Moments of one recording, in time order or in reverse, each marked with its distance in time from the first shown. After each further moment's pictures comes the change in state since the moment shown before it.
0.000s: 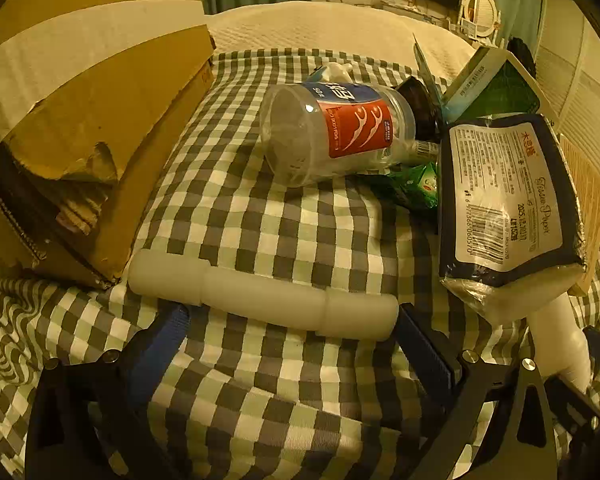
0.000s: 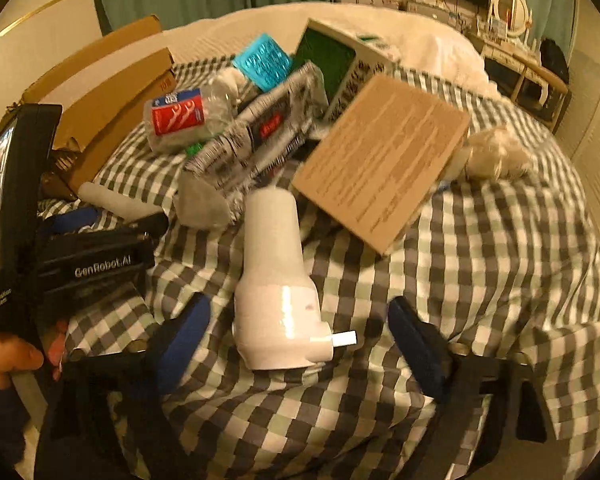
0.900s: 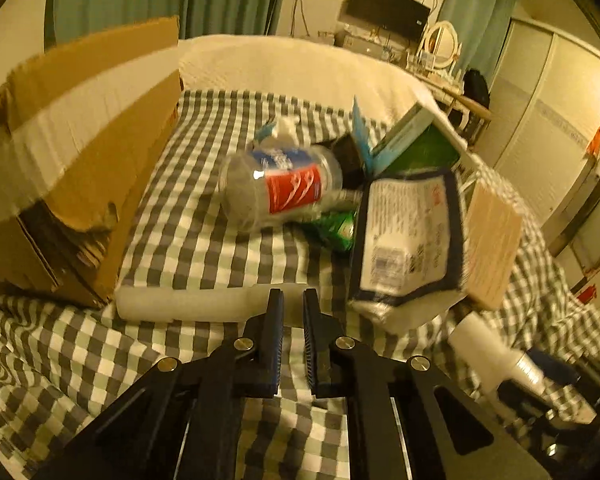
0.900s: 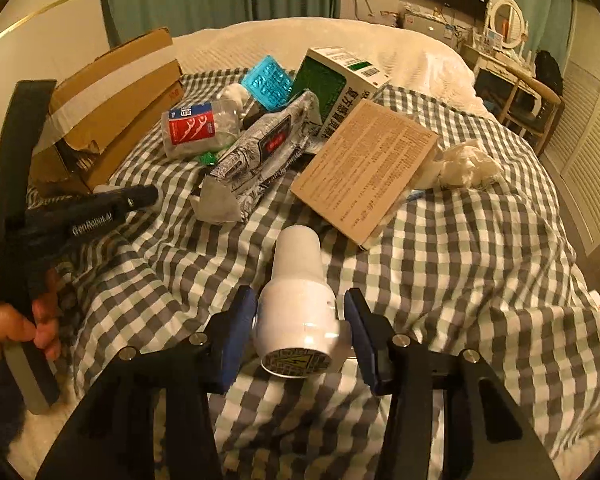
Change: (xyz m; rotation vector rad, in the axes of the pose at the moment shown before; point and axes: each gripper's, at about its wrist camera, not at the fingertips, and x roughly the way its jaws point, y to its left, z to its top) left arm -0.051 -0.002 0.011 -0.021 -0.091 -0.226; right arm -0.044 0.001 -0.012 -0.020 -0.036 -0.032
